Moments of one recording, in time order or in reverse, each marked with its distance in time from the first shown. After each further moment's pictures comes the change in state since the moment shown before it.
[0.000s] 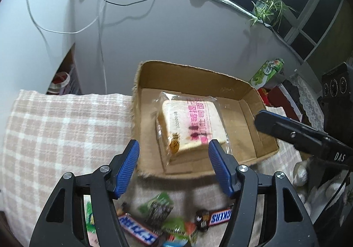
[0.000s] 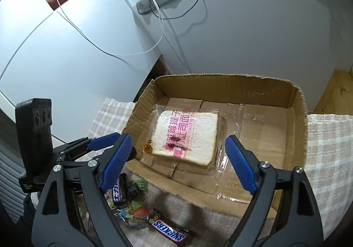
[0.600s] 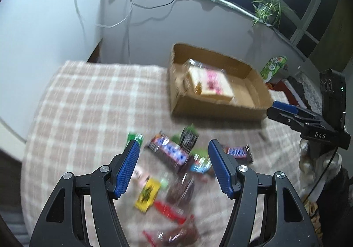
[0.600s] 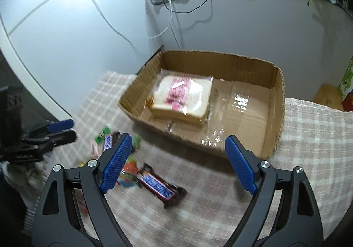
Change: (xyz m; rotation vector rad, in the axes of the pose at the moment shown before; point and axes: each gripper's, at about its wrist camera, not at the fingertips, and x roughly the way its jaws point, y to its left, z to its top) left arm -0.074 0.023 -0.089 -0.017 -0.031 0.089; right arm -0.037 0.016 -0.063 -0.175 0.013 -0.089
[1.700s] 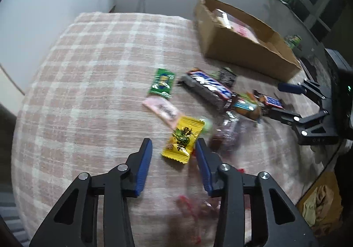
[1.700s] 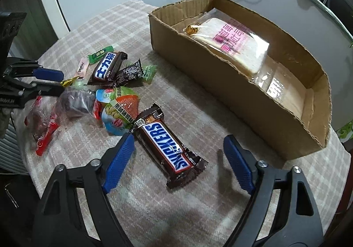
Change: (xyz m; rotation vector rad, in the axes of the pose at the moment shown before) left arm 0.030 0.040 -0.066 -0.034 0.144 0.048; right arm 0.063 0.051 -0.054 -0.400 0.219 -0.069
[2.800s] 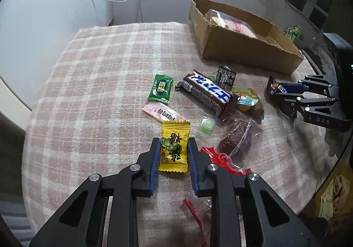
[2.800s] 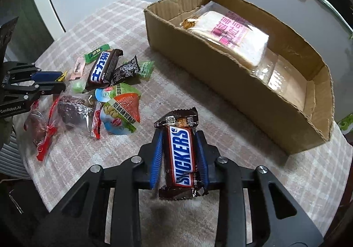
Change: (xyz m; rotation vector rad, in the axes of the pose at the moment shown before) left arm -0.004 -0.015 0.002 0.103 -0.056 0.078; right arm 0.003 0.000 0.000 0.049 0.021 0.000
